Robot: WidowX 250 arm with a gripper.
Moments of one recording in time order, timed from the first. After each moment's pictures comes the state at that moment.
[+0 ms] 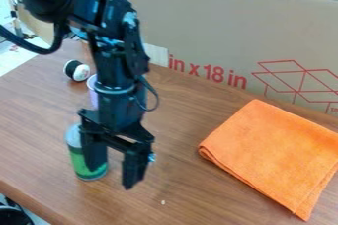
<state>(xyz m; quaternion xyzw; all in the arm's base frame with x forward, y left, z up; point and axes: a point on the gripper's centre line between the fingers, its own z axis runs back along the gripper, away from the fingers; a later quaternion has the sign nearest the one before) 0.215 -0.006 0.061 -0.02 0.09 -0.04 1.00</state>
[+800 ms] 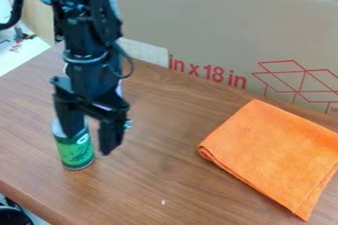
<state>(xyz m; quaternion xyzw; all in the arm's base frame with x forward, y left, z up) 0.224 0.010 0.095 0.01 0.00 -0.03 1.00</state>
